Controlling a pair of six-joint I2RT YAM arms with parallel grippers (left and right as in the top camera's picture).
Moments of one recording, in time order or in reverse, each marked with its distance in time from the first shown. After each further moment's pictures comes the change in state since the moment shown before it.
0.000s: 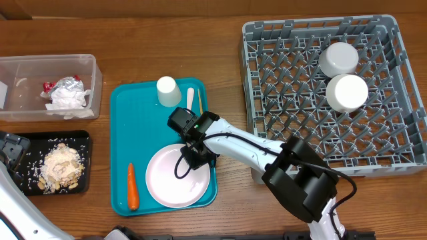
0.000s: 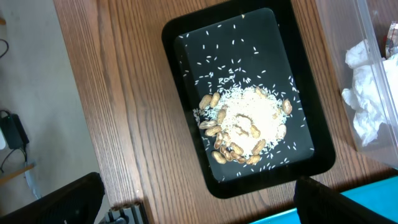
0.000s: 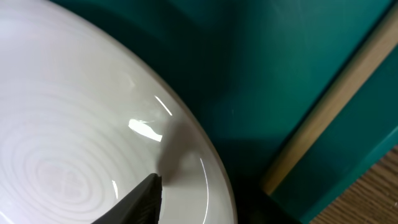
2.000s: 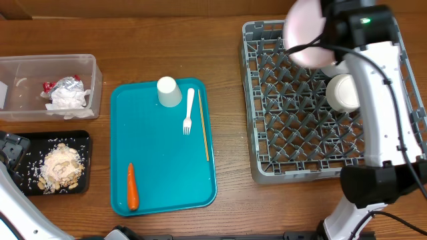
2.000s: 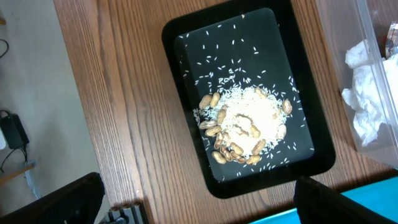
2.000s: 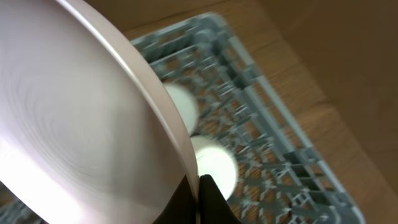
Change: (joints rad) left arm 0.000 0.000 0.000 0.000 0.000 0.000; right arm -0.762 -0.188 0.710 -0.465 0.739 0.079
